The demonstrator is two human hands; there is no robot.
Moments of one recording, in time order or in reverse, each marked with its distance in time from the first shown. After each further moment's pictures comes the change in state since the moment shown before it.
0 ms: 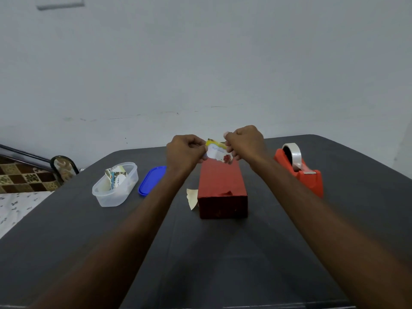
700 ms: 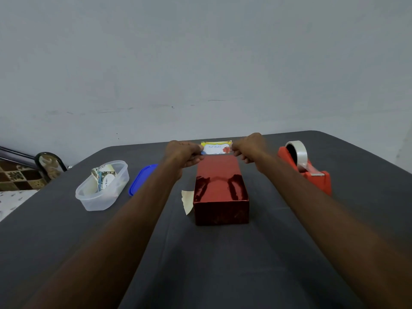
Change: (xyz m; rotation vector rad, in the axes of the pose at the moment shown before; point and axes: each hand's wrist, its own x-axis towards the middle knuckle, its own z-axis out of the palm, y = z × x) left_hand 0.054 -0.043 0.023 -0.329 -0.098 -0.490; right_hand 0.056 0.055 0.013 0.044 -0.086 0.250
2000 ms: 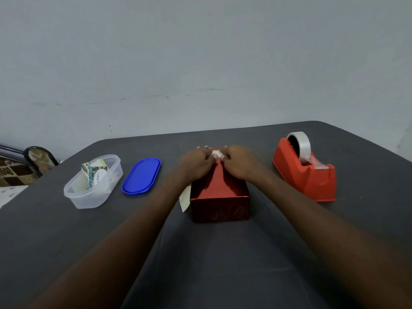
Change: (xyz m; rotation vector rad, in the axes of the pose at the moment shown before) left_hand 0.012 -0.040 0.029 1.102 -0.226 0.467; right_hand -0.010 0.038 0.027 -0.728 -0.154 -0.441
